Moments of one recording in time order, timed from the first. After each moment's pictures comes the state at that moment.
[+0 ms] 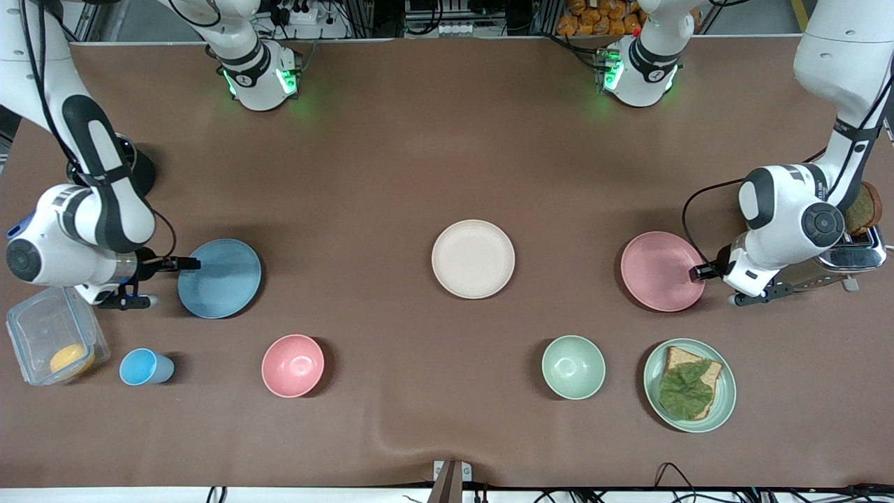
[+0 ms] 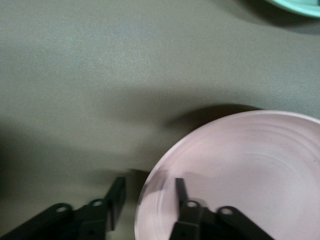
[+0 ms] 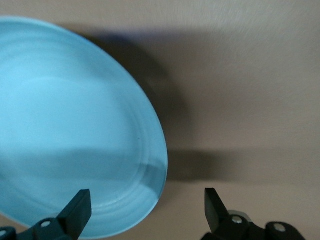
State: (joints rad) left arm 0.27 0.46 -0.16 -2.10 0.09 2.51 -0.16; right arm -0.27 0.53 0.04 -1.93 0.03 2.16 -0.25
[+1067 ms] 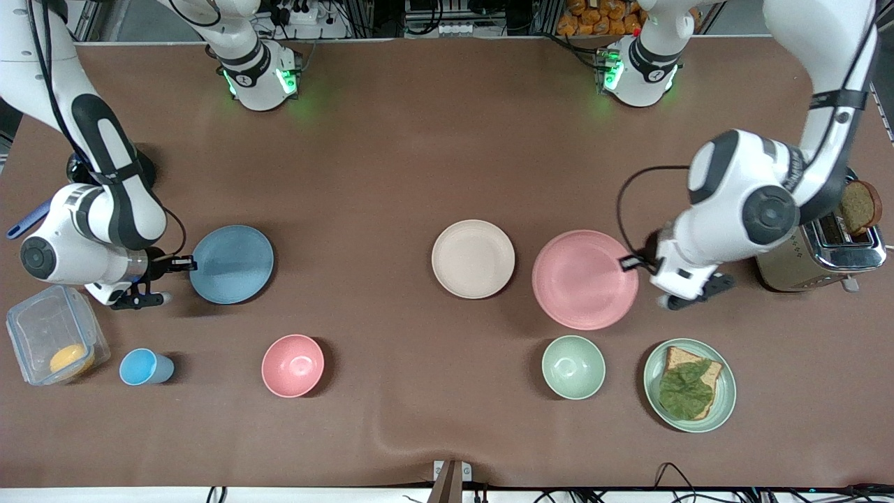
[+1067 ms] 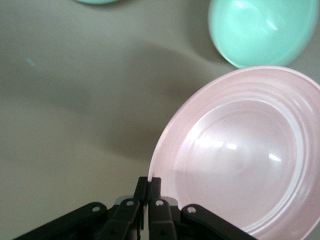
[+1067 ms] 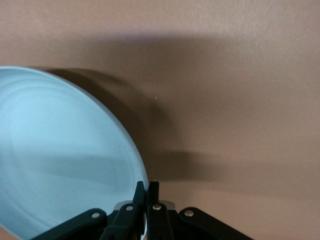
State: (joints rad) left arm 0.16 0.37 -0.55 -1.73 0.04 1.93 -0.75; right arm -0.26 0.51 0.06 -1.92 0.03 2.16 -0.32
